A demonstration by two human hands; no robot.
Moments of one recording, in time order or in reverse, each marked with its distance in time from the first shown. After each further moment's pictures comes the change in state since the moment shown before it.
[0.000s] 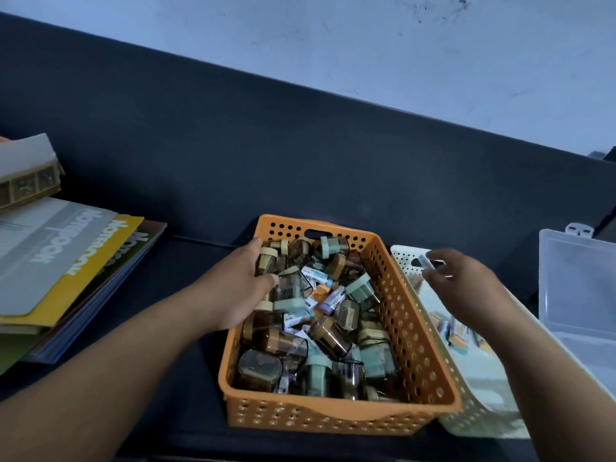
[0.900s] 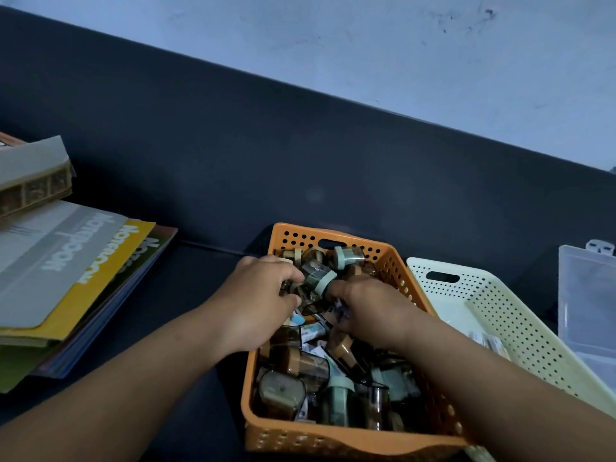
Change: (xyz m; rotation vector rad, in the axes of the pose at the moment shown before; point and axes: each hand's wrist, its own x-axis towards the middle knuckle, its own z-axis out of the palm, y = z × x) left_hand -0.001 -0.001 0.002 0.130 0.090 0.137; right_hand -0.004 -0.093 0.071 -0.415 -0.407 -0.579
